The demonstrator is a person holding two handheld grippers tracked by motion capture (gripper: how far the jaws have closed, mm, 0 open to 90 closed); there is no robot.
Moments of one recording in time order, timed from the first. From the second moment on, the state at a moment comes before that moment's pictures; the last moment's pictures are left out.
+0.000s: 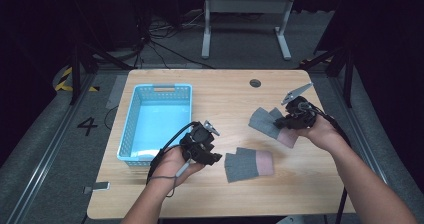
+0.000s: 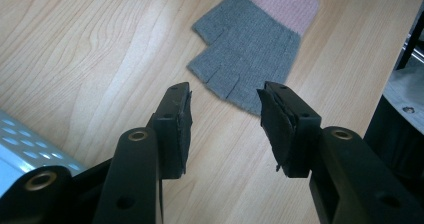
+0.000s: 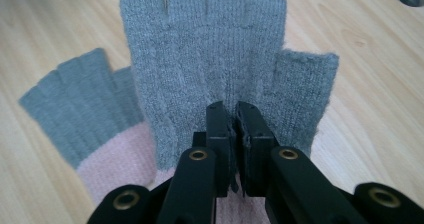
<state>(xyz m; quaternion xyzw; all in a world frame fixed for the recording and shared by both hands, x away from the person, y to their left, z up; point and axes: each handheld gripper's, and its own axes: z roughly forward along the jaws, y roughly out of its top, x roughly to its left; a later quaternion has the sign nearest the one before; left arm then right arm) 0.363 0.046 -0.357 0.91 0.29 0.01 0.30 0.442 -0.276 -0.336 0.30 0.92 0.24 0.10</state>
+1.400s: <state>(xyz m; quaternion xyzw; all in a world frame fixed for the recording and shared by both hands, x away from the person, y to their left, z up) 0.359 0.050 -0.360 0.91 0.30 0.01 0.29 0.393 -0.215 -0.371 0.17 0.96 0.23 0.04</state>
